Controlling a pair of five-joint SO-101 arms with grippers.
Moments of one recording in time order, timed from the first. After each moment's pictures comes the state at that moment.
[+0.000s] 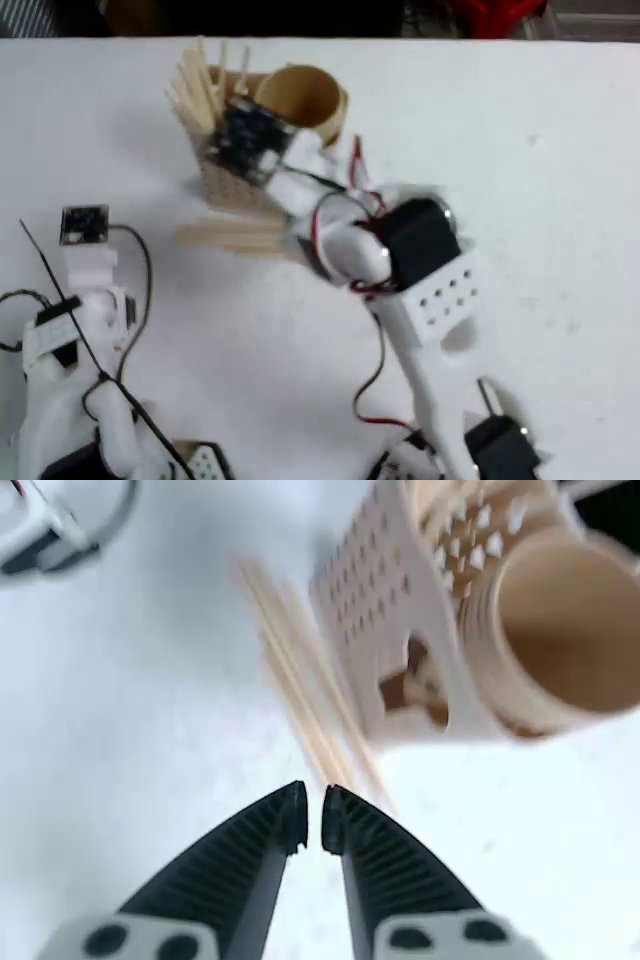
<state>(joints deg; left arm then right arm) -34.8 -28.8 70.1 38.1 -20.8 -34.3 -20.0 -10.3 96.3 34.4</state>
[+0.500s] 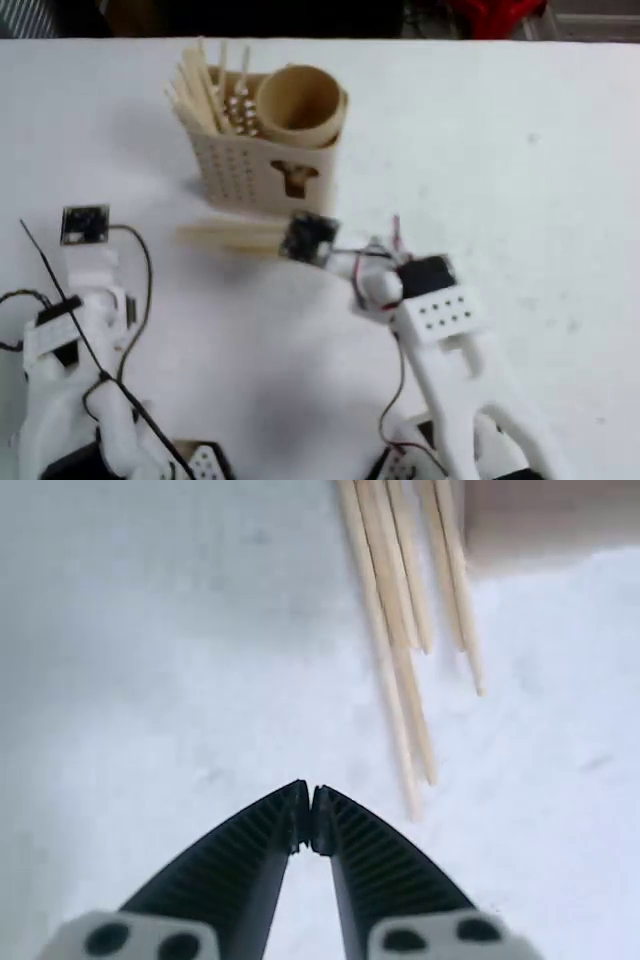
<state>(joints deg) -34.8 -28.8 70.1 38.1 -20.8 -17.7 -34.9 49.8 59.6 54.3</state>
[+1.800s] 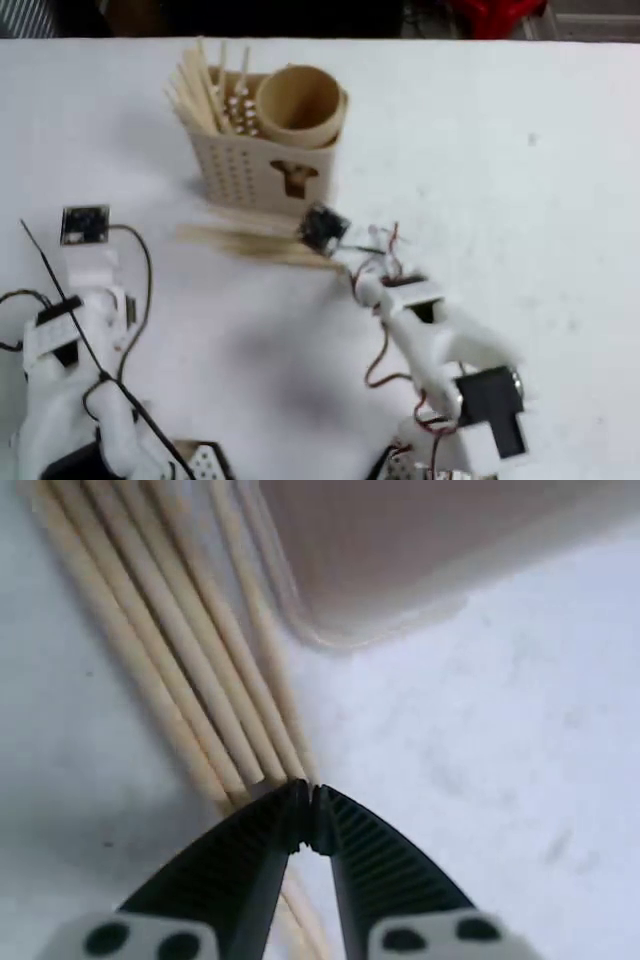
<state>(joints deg) -34.8 -28.8 70.1 38.1 -20.8 -16.8 -6.8 61.1 4.4 49.8</state>
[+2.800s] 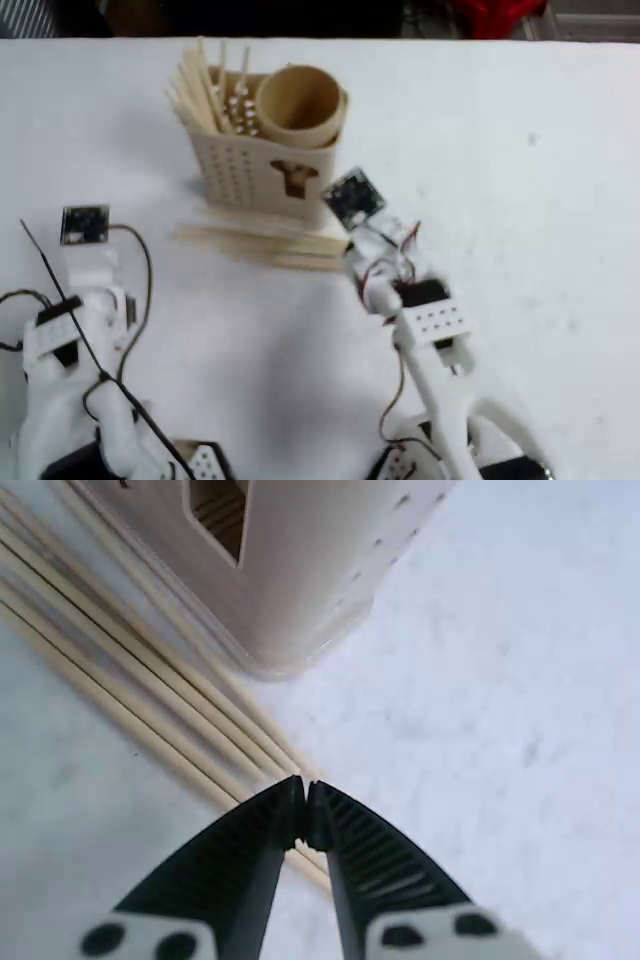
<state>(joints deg) -34.8 -28.8 70.1 38.1 -20.8 -17.3 -29.4 62.0 23.6 24.0</state>
